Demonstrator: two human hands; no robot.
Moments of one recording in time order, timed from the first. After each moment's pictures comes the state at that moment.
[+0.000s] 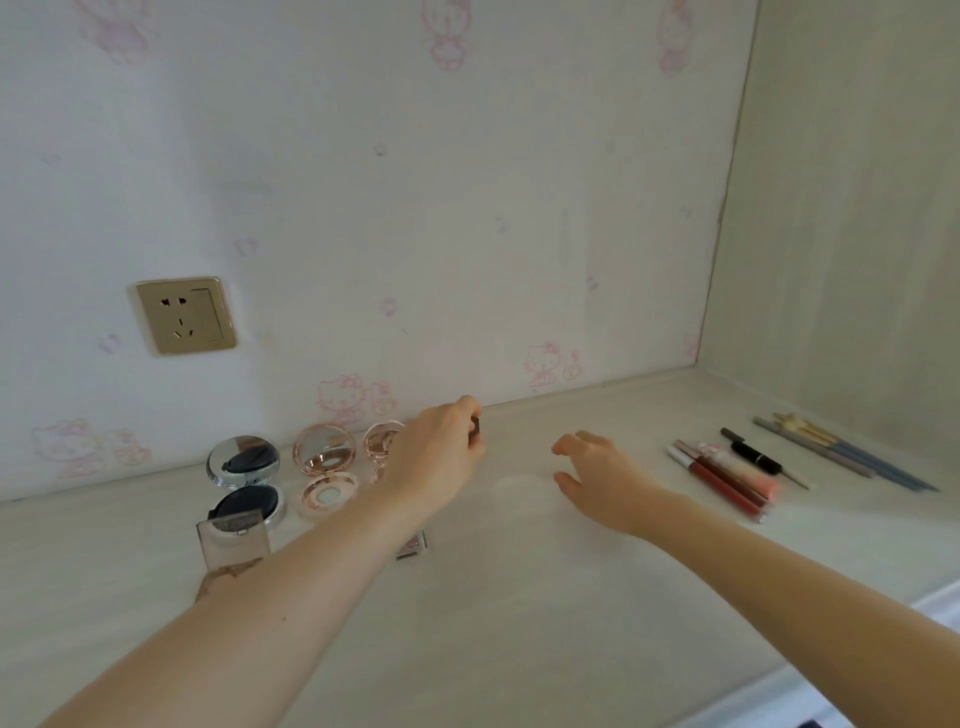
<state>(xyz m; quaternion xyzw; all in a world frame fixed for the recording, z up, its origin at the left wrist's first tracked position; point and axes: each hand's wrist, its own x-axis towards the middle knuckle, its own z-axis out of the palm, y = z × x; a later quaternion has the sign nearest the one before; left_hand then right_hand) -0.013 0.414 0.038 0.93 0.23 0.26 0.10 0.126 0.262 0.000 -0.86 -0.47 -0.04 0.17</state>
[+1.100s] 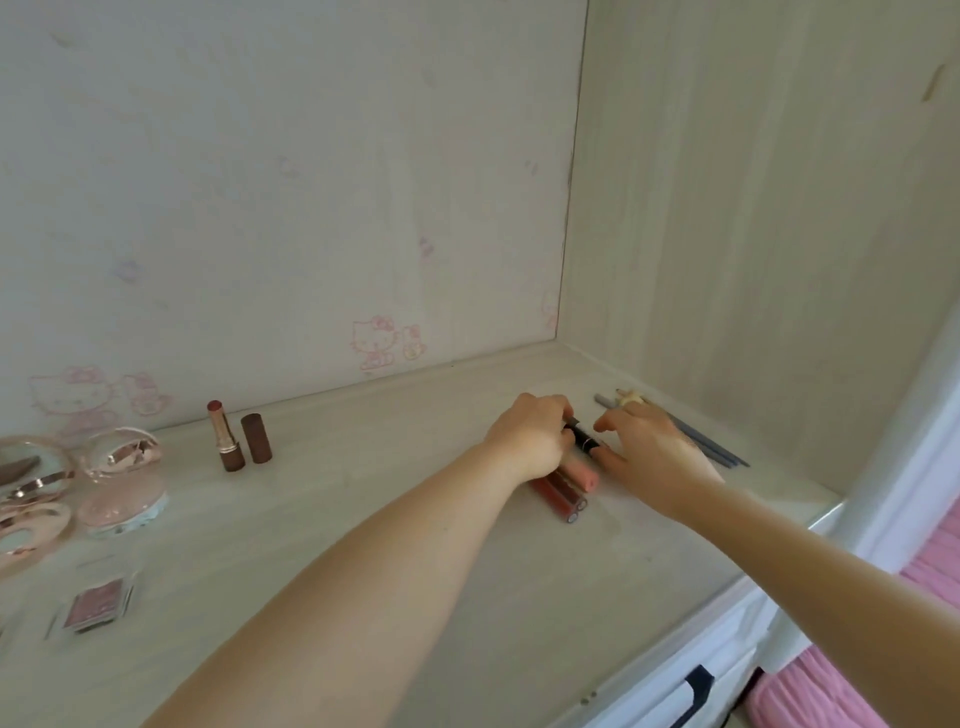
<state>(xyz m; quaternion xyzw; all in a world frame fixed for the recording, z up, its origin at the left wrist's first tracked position) 0.239 0.246 -0.008 0.96 0.10 0.08 0.25 0.279 0.093 -0.013 -0.93 -0.32 -0.11 0.13</state>
